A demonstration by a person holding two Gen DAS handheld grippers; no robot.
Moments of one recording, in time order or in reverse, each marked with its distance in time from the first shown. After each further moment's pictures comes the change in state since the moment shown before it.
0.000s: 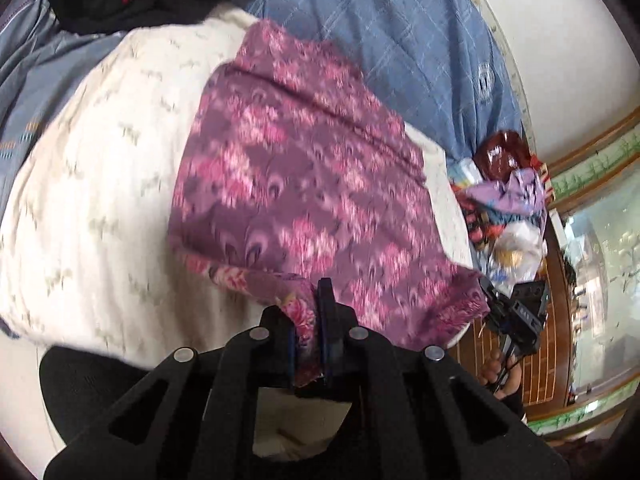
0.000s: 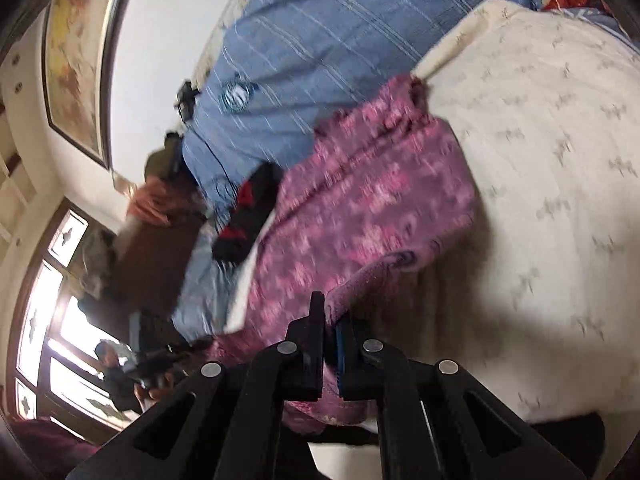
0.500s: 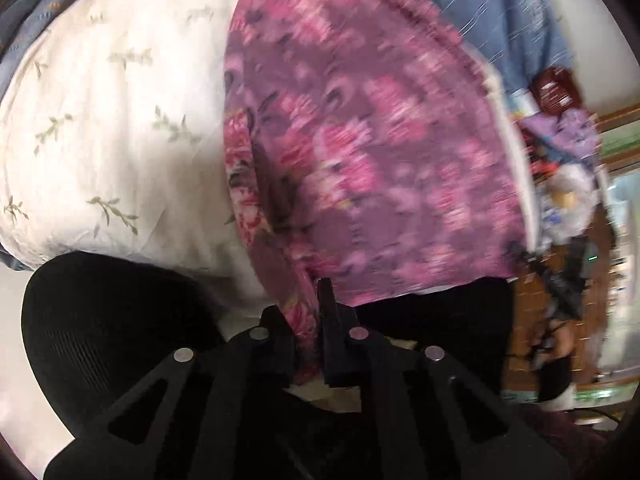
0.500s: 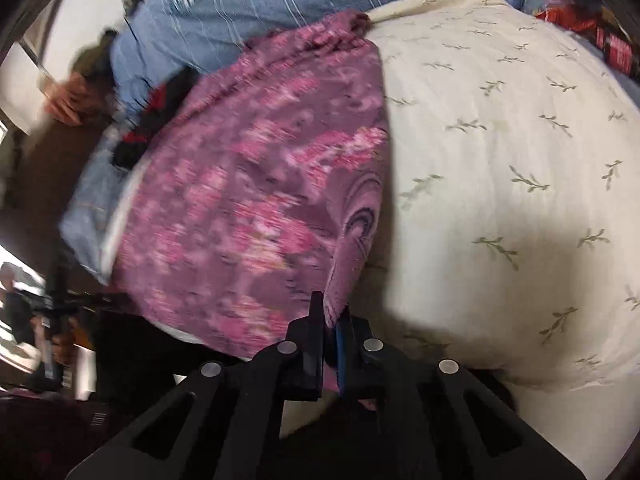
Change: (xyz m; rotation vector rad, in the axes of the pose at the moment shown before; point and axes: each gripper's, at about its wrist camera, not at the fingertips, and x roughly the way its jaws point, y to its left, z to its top) left arm 0.034 0.029 -0.072 0.020 0.236 0.137; right arm 0.006 -0.025 -0.053 -0.187 0.231 -0.380
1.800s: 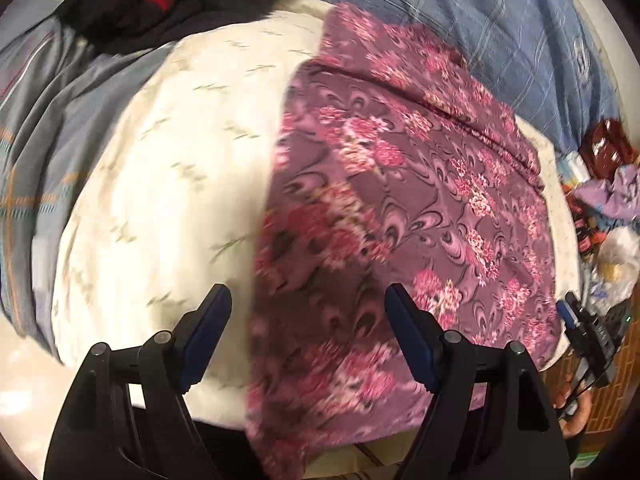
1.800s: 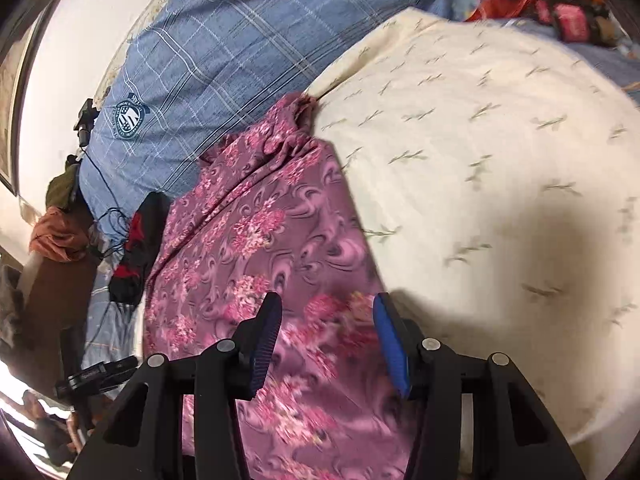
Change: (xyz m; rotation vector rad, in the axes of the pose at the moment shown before) left arm -0.007 -0.006 0.105 -0.055 -0.170 0.260; right arm 0.009 -0.022 0.064 0.296 -0.256 -0.033
